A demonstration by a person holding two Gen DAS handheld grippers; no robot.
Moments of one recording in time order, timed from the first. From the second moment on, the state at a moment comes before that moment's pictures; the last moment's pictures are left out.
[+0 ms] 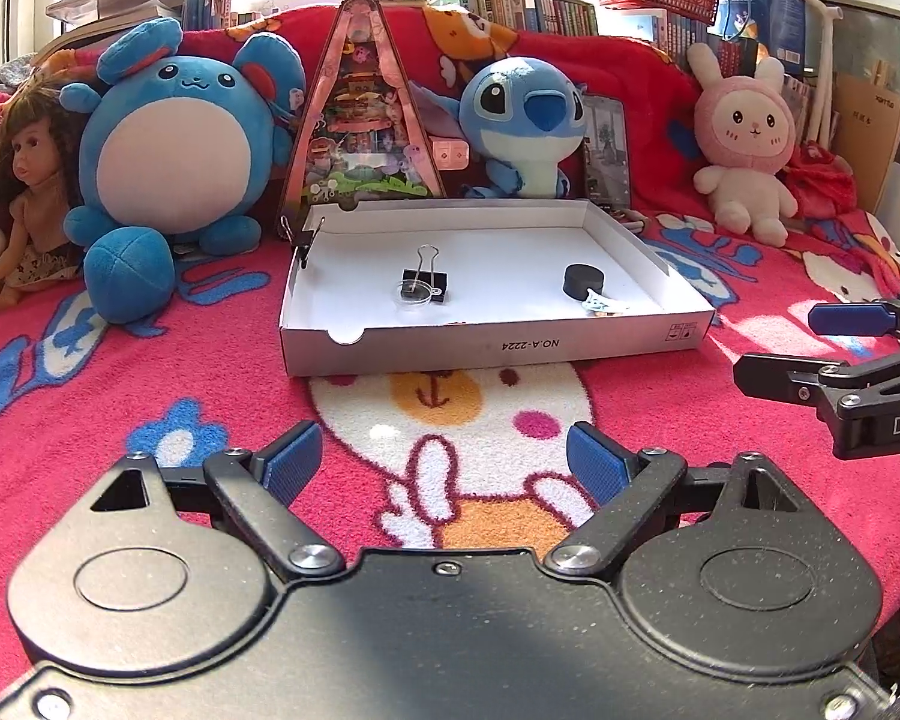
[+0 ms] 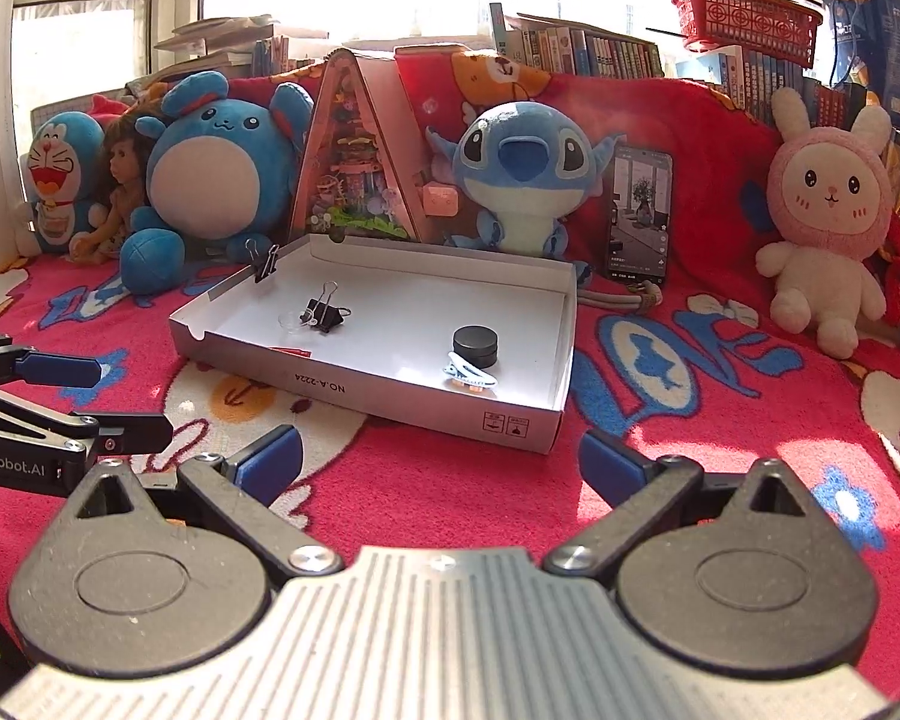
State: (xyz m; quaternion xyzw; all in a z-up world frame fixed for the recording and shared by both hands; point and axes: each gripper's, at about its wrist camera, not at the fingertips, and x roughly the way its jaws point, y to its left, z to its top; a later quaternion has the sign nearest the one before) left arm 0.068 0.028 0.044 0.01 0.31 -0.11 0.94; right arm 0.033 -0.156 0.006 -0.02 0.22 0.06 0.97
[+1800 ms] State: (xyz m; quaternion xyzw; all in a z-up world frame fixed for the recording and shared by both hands) left arm 0.038 0.047 0.005 0.00 0.33 -0.07 0.94; right arm -0.005 -0.113 -0.049 -0.03 0.27 0.13 0.95
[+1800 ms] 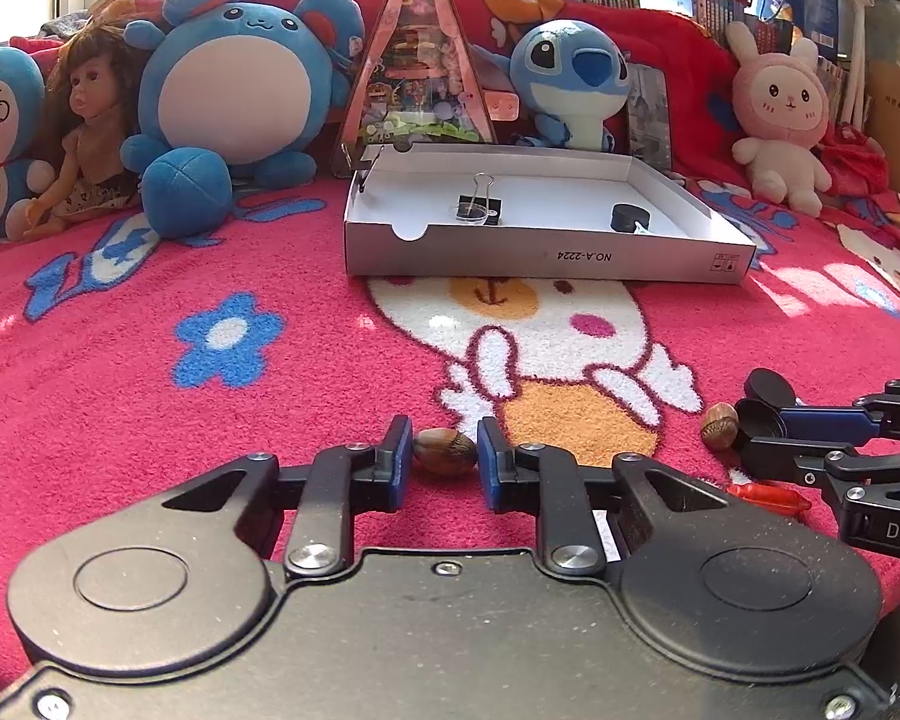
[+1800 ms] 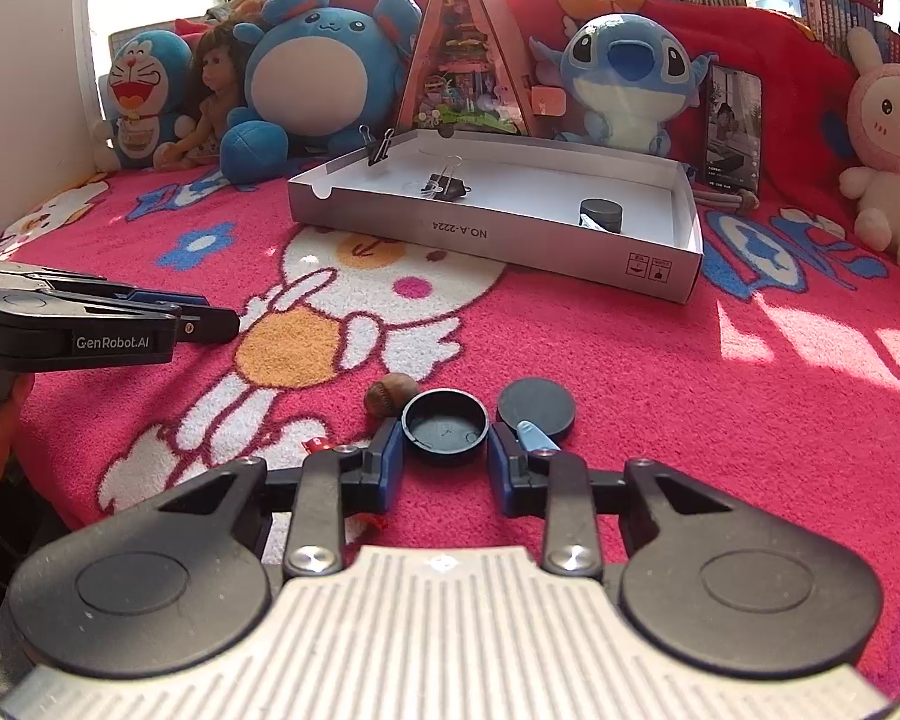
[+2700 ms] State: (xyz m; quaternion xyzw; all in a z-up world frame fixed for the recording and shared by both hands) left arm 0.114 0.034 0.044 -0.03 0.31 -0.07 0.95; right arm 0.029 -0.143 -0.006 0.02 0.24 0.08 0.97
